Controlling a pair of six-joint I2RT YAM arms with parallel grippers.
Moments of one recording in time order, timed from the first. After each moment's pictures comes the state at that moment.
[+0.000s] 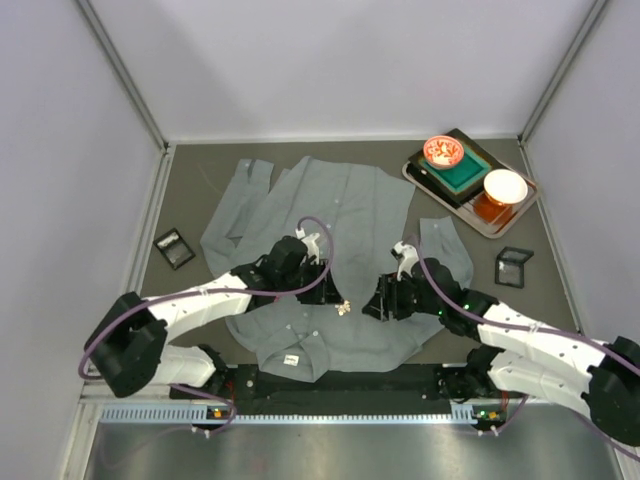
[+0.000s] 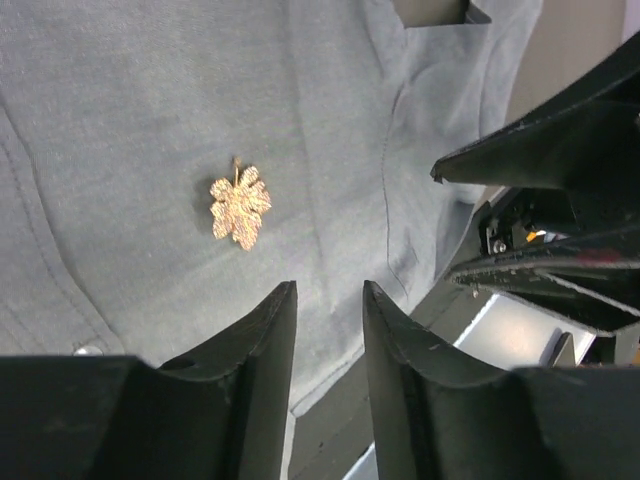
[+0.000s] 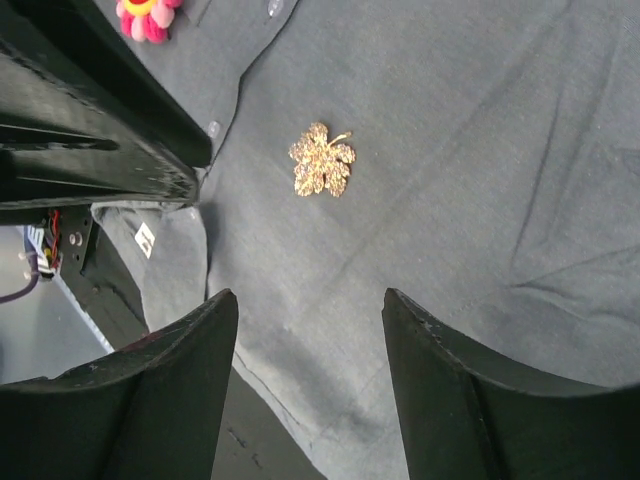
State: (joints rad) left arm -0.78 1.27 0.66 -0.11 0.35 -0.74; right arm 0.80 0.91 0.41 -0.13 -0.19 0.62
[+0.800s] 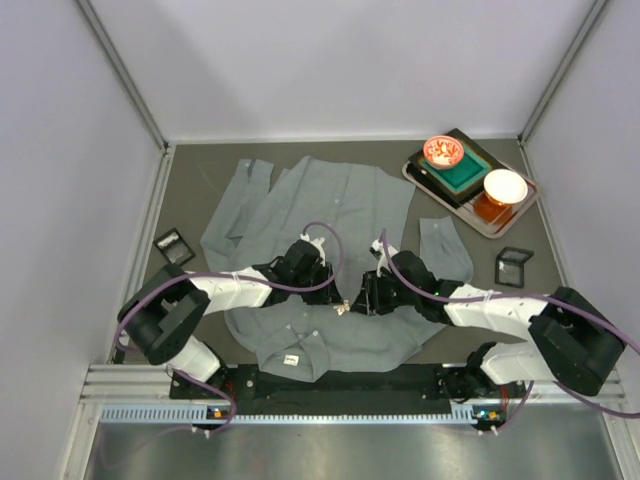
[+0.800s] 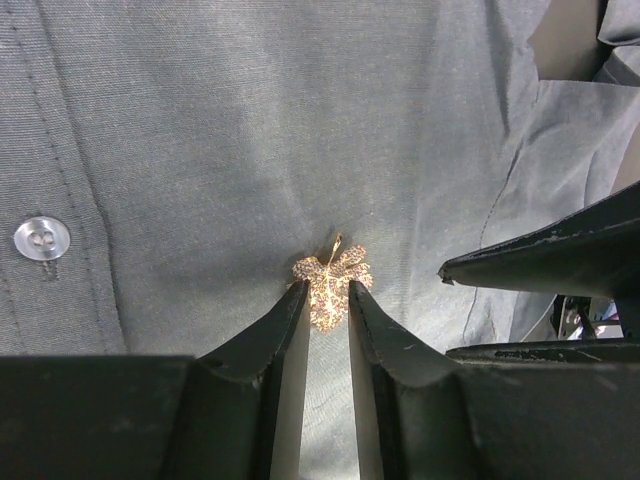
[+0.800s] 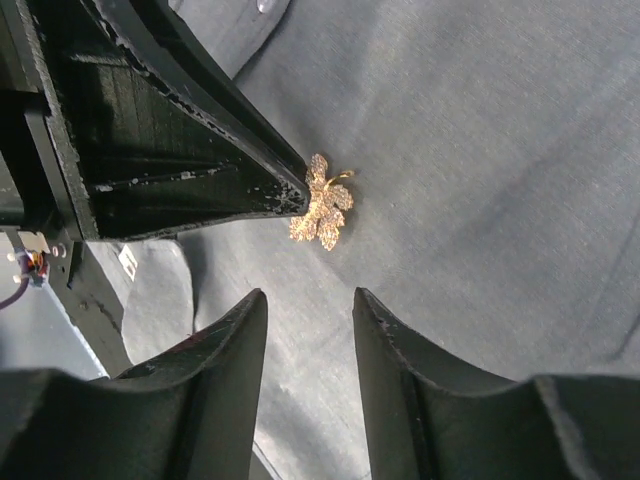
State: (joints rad) left arm -0.78 1.54 0.66 0.06 0.26 -0.78; right arm 0.80 1.27 0.46 0.12 -0.27 0.62
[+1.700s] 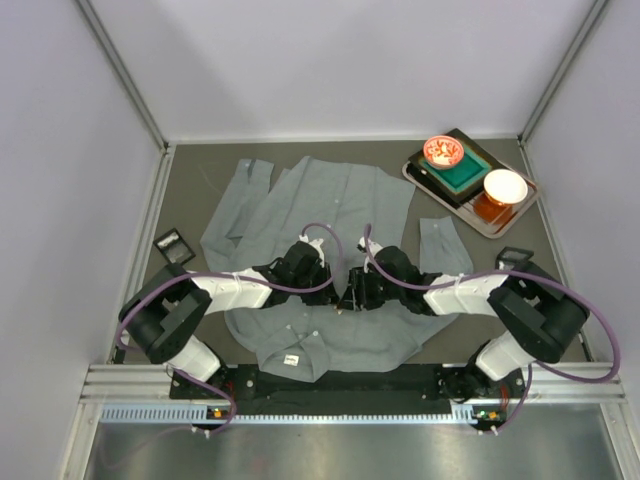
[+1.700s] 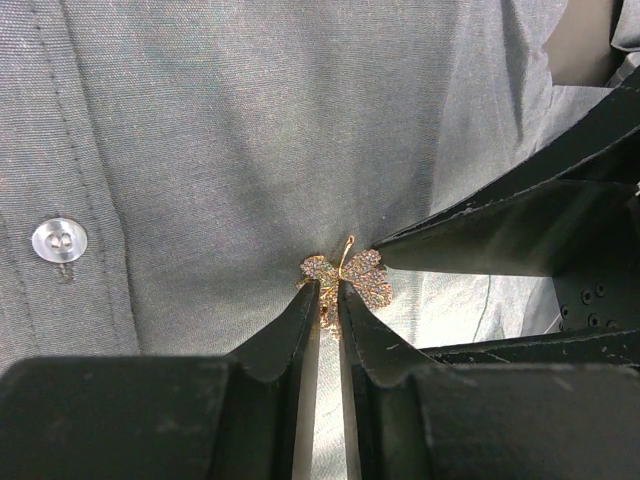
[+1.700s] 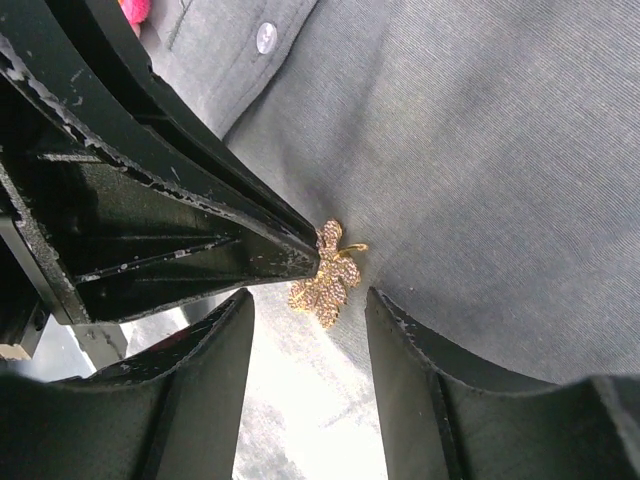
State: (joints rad) left arm -0.78 1.55 0.64 0.08 0.24 -0.78; right arm 0.80 1.51 0.53 0.27 -0.31 0.65
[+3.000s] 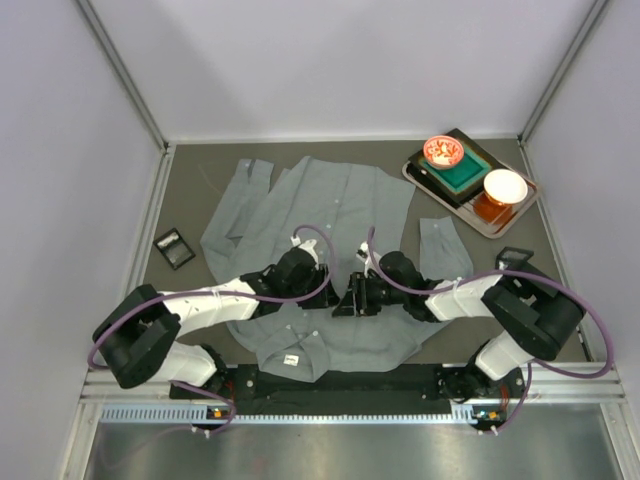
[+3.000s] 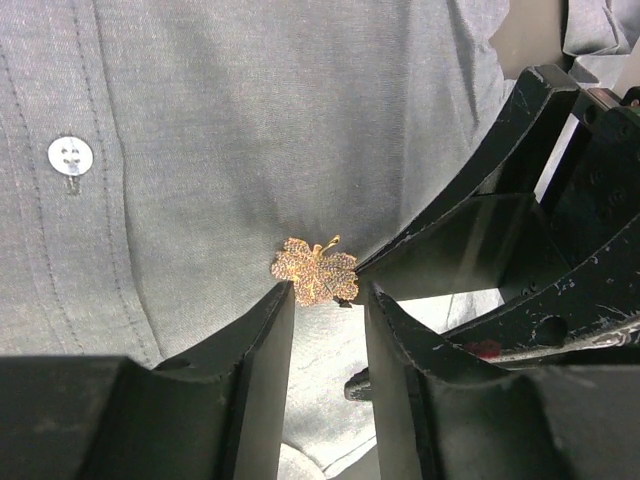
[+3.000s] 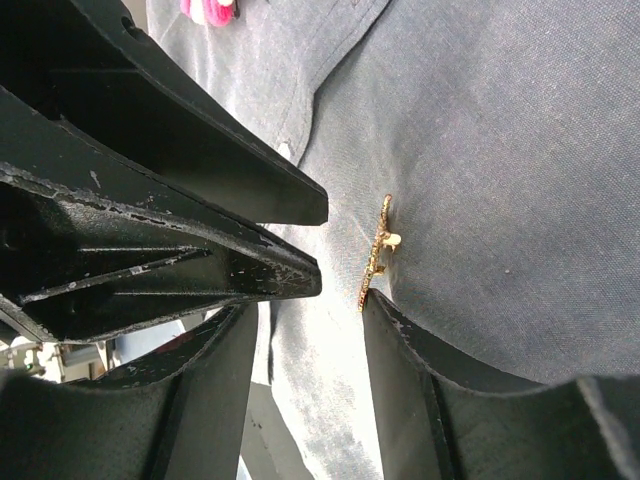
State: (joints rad) left arm -0.84 1.36 0.59 0.00 0.13 -0.83; right arm 0.80 1.53 0.46 0.49 -0.50 0.80
